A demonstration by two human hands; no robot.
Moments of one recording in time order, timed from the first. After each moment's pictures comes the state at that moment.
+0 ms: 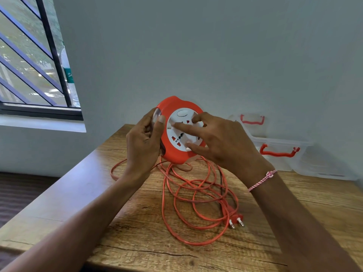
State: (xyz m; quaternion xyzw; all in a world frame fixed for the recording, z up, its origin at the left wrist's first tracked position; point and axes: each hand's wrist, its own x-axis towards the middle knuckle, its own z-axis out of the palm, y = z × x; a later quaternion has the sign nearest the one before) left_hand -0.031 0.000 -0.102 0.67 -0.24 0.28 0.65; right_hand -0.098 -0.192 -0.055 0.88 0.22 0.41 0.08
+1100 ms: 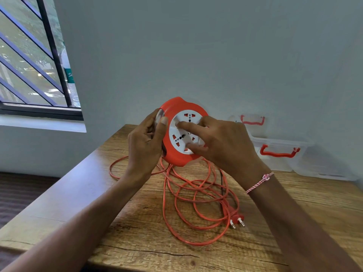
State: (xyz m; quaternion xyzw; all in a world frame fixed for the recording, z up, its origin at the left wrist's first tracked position) left_hand -0.030 0.000 -0.104 0.68 -0.24 0.28 0.63; right_hand -0.100 -0.190 -0.061 0.87 0.20 0.44 0.09
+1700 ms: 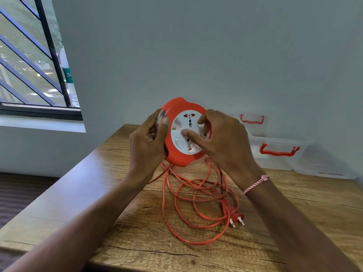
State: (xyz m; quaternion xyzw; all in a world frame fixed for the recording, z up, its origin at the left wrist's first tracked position) left_hand -0.031 -0.006 -0.107 0.68 -0.24 0.30 0.62; right_hand -0.104 -0.181 -0.059 0.89 0.06 0.44 -0.14
